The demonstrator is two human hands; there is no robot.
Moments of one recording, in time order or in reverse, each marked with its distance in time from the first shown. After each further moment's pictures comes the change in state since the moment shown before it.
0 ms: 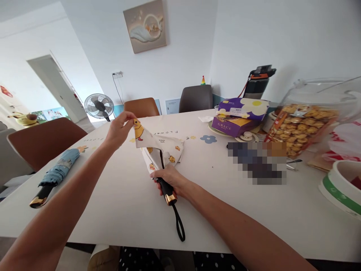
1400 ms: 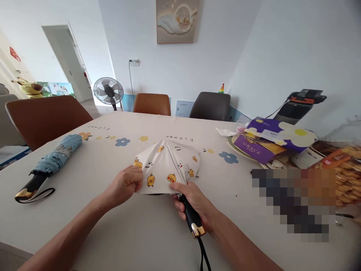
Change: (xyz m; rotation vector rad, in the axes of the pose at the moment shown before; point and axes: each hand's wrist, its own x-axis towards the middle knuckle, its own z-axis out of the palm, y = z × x) left_hand -0.113 -0.059 -0.021 0.011 -0.505 -0.117; right_hand -0.007 -0.014 0.002 0.048 0.080 0.090
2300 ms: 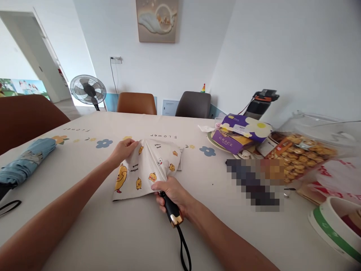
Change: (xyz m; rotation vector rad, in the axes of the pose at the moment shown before) left_hand 0.107 -0.035 0.007 -0.089 0.312 -0.474; right_hand 0.001 0.002 -0.003 -0.028 -0.068 -0.015
